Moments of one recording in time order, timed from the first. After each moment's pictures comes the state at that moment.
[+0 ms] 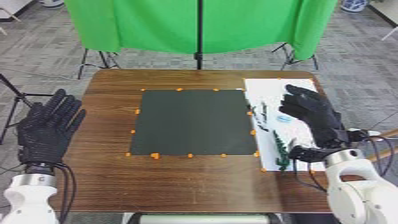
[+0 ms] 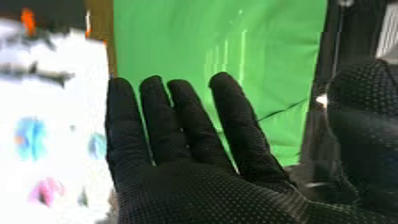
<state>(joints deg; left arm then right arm) 123.1 -68.1 -107.0 -120.2 23.4 1.3 8.7 -112.7 -71.7 99.4 -122.2 -75.1 -2.6 6.2</state>
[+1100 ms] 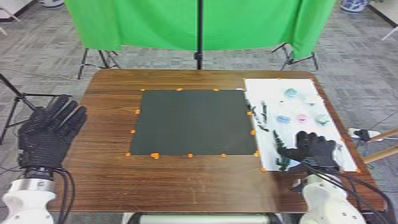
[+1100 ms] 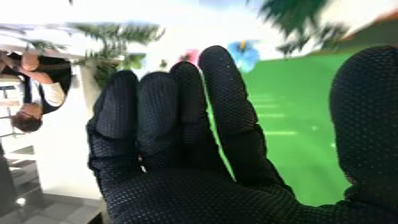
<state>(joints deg) 124.3 -70.0 -108.5 -120.1 25.3 -0.8 6.4 -119.0 -66.6 83.6 -122.6 -156.8 -5.3 33.3</state>
